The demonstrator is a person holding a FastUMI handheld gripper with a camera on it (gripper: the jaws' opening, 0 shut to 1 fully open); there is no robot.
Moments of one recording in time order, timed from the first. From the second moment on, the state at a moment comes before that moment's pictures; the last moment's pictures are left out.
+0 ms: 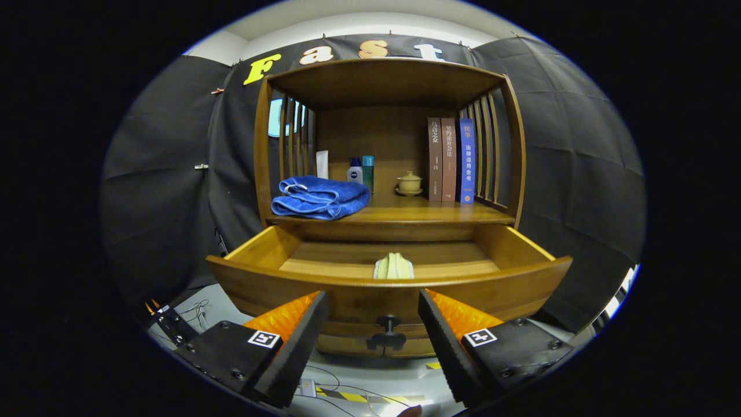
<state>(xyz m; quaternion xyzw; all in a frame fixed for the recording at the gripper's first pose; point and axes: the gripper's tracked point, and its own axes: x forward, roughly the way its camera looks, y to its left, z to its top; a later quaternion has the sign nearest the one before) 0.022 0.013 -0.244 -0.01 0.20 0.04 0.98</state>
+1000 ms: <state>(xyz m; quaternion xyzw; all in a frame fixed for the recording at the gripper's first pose) 0.185 -0.001 -0.325 -0.03 0.48 0.03 0.88</state>
